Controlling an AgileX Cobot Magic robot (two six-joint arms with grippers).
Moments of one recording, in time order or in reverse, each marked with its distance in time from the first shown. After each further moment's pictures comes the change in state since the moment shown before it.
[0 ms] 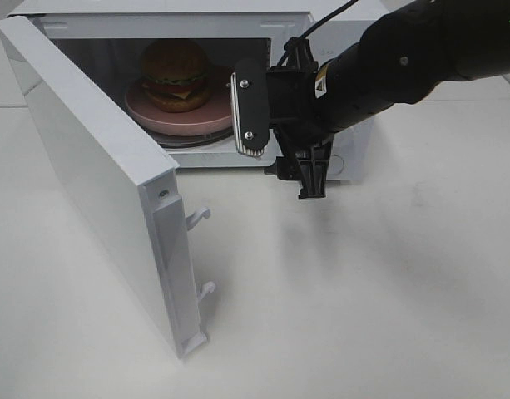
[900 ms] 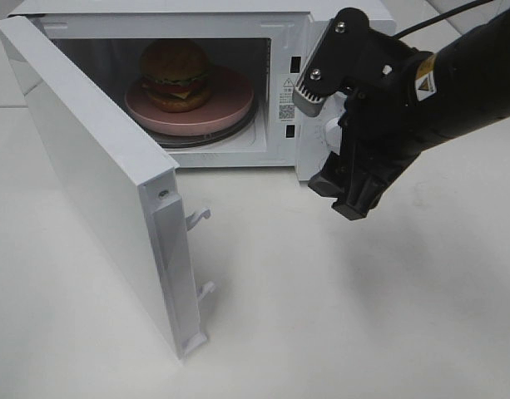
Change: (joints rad) left arm 0.000 0.000 0.000 0.000 0.000 0.000; right arm 0.000 -0.343 0.215 0.005 0.199 0.615
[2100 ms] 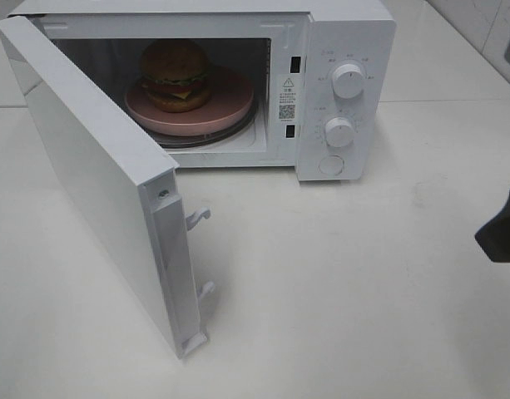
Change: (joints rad) left arm 0.000 0.000 0.000 0.000 0.000 0.000; right arm 0.000 -0.475 0.049 0.003 0.666 0.509
